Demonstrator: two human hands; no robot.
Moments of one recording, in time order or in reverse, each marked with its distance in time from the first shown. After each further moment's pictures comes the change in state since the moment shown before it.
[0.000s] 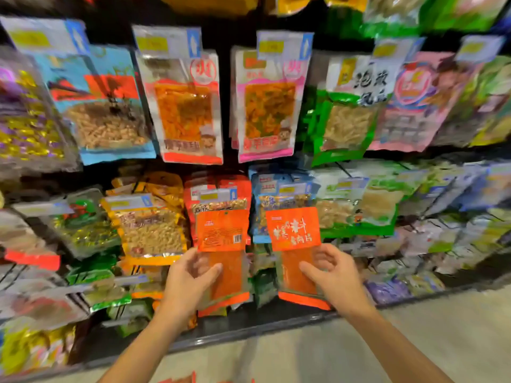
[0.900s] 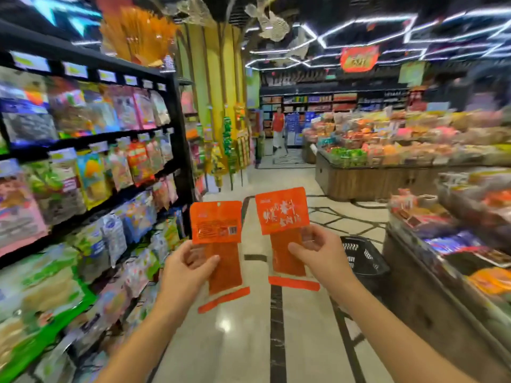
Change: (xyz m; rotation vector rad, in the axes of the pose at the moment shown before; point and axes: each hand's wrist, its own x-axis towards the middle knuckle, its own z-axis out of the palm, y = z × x) left_hand -0.340 0.236 0.302 -0.236 -1.177 0.431; right_hand -0.506 -0.119 -0.314 -0.067 1.265 0.030
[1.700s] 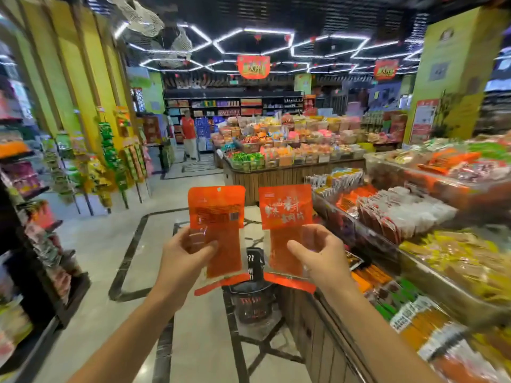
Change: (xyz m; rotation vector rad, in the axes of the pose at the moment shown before) left_hand 0.084 0.054 0.541 -0.116 -0.350 0.026; right_hand 0.146 0.131 -0.466 -0.036 0.479 -0.052
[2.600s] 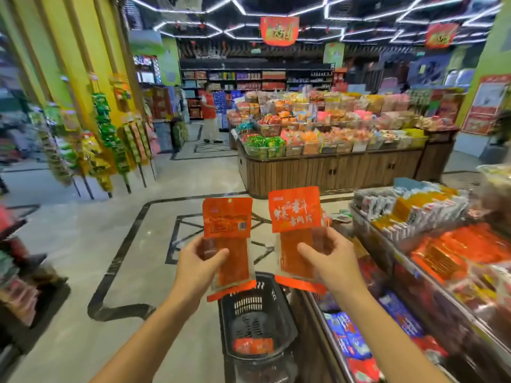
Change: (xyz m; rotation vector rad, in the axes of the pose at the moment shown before) left_hand 0.466 -0.215 0.143 0.083 0.086 -0.220; right_hand 0.468 0.241 0.127 0.014 -0.108 0.076
